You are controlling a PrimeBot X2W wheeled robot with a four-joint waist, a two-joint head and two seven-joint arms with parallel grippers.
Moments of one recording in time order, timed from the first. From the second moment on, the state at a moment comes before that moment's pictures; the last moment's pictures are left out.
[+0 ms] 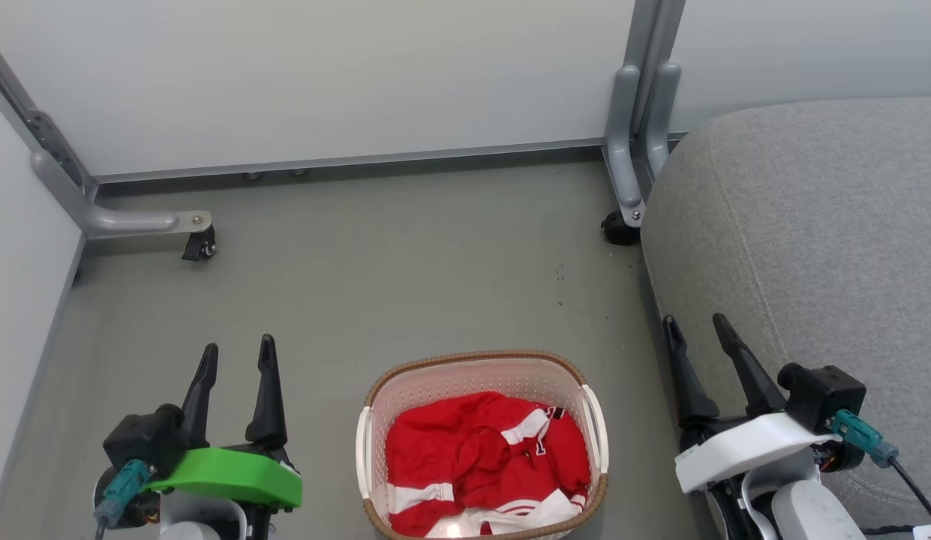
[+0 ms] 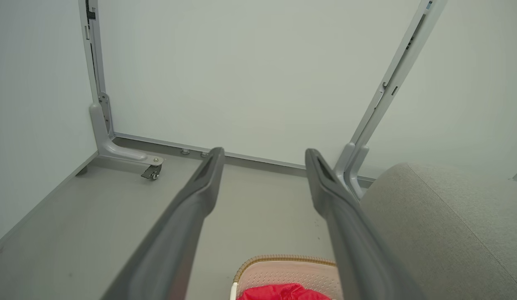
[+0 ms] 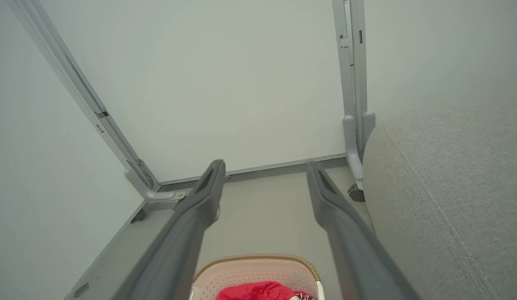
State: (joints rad) left arm -0.07 0.05 -0.05 0.24 -0.36 -0.10 -0.21; right arm -0.07 -0.07 0.13 0.18 0.35 0.13 -0.21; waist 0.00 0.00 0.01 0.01
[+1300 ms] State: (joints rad) left arm -0.08 0.05 -0.05 0.25 -0.16 -0.10 -0.26; right arm -0.06 -0.06 0.10 0.16 0.17 0.13 -0.26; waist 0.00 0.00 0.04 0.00
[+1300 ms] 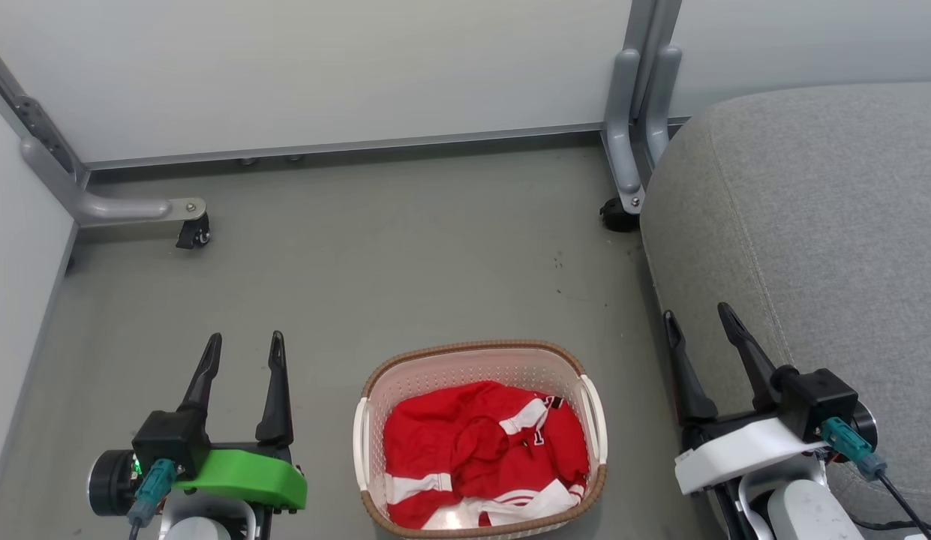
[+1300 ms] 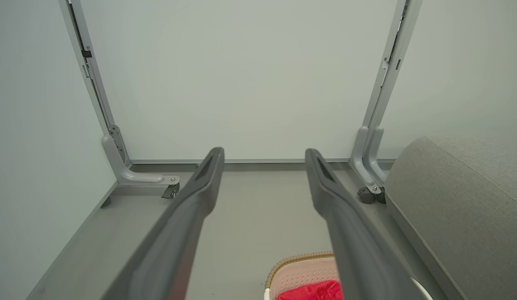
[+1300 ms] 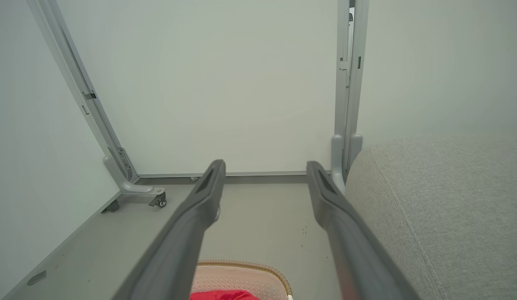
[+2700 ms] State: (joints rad) left arm -0.46 0.10 -0.31 0.51 -0.03 -0.13 -0.26; right arm -0.34 -0.08 -0.03 0.04 0.16 0.13 -0.26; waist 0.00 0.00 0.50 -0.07
